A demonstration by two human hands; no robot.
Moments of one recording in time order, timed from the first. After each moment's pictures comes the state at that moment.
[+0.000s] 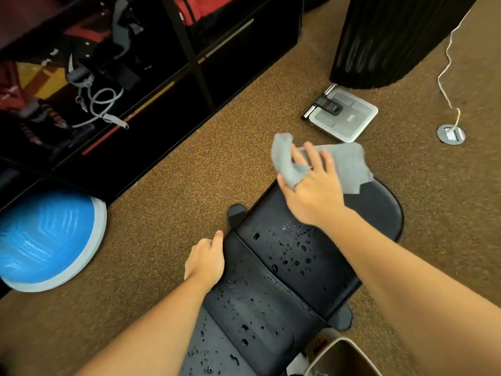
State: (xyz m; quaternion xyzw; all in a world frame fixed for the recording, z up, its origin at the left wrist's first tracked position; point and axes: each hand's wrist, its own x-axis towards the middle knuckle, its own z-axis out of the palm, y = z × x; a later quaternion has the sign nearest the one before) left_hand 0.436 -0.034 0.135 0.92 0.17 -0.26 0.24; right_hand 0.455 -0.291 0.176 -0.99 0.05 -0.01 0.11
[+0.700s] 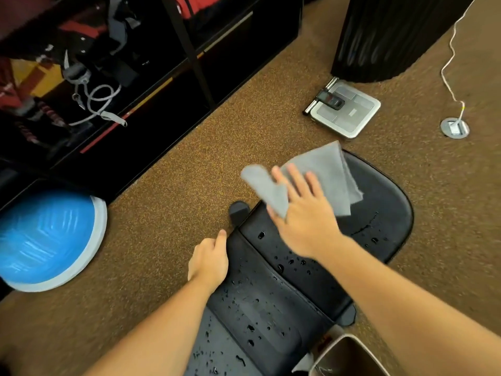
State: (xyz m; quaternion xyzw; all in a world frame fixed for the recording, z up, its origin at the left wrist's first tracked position) left_hand 0.439 -0.030 0.129 0.92 0.15 -0.25 0.24; right_hand 0.420 -0.257 0.175 -0.99 0.00 0.10 0.10
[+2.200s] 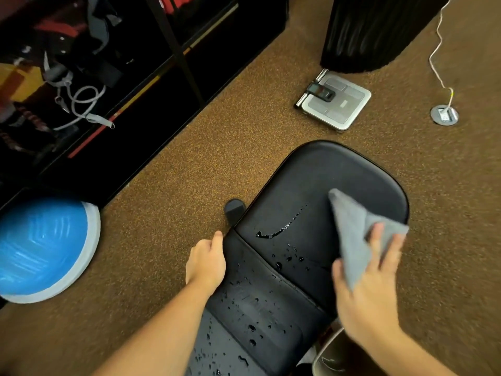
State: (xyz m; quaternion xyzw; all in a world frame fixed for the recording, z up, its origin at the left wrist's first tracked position) left_hand 0.436 -0.034 0.134 0.92 0.16 -0.23 0.27; right_hand 0.258 -0.268 0.140 -0.95 0.27 0.06 0.14
